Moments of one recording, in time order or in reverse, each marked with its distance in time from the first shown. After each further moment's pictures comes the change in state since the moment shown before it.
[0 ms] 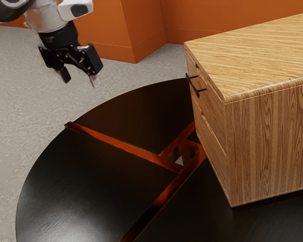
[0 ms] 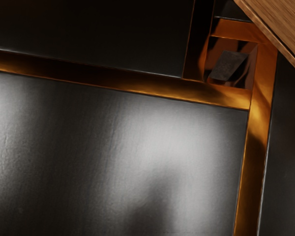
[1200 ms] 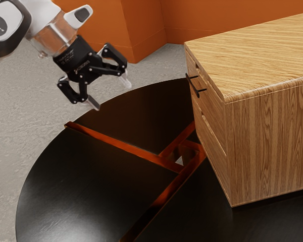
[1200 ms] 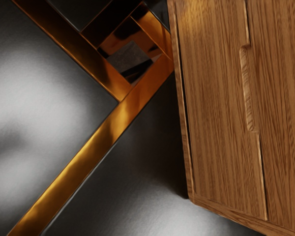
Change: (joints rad) arm -0.664 -0.270 0.540 -0.409 -0.233 0.358 -0.687
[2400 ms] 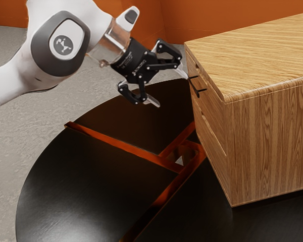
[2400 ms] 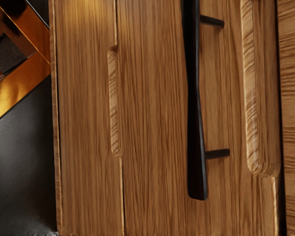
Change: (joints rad) arm -0.140 0.174 0.076 0.000 -0.214 0.324 -0.035
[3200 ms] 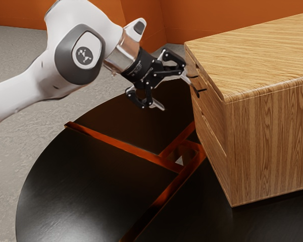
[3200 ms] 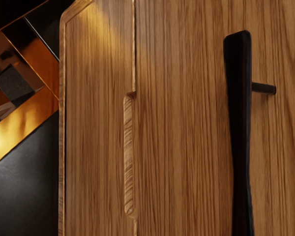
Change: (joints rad) arm 0.051 0.101 0.015 0.004 -0.069 0.069 0.046
